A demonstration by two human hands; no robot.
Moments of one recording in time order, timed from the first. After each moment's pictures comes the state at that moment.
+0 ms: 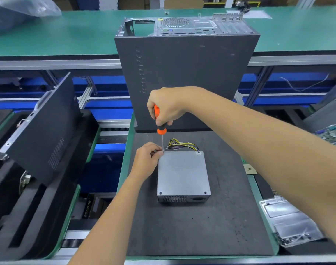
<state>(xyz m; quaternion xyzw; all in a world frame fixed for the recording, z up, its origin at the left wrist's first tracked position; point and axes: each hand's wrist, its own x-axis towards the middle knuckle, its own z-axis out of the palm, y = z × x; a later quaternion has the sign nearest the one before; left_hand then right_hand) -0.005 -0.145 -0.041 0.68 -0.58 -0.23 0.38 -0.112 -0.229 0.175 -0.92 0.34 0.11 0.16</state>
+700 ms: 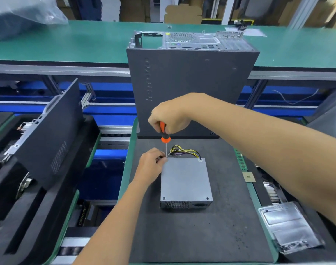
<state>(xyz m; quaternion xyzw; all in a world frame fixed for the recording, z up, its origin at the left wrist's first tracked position) -0.005 -0.142 -0.039 0.69 -0.60 -0.20 0.36 -0.100 -0.218 0.182 -0.94 0.26 0.23 0.05</state>
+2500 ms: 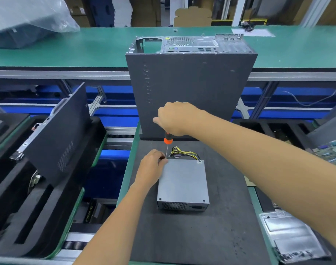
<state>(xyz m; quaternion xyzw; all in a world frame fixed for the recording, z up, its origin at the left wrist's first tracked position) -0.015 -0.139 -0.040 0.72 -0.60 -0.16 0.31 -0.126 -0.206 0.166 -0.94 0.34 0.07 -0.03</state>
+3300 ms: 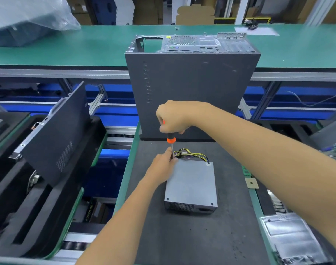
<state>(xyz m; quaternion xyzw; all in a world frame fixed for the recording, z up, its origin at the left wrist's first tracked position) -0.038 -0.156 -0.024 0.71 -0.61 -0.28 0.22 -0.119 -0.223 0.177 -0.92 0.34 0.13 0.11</state>
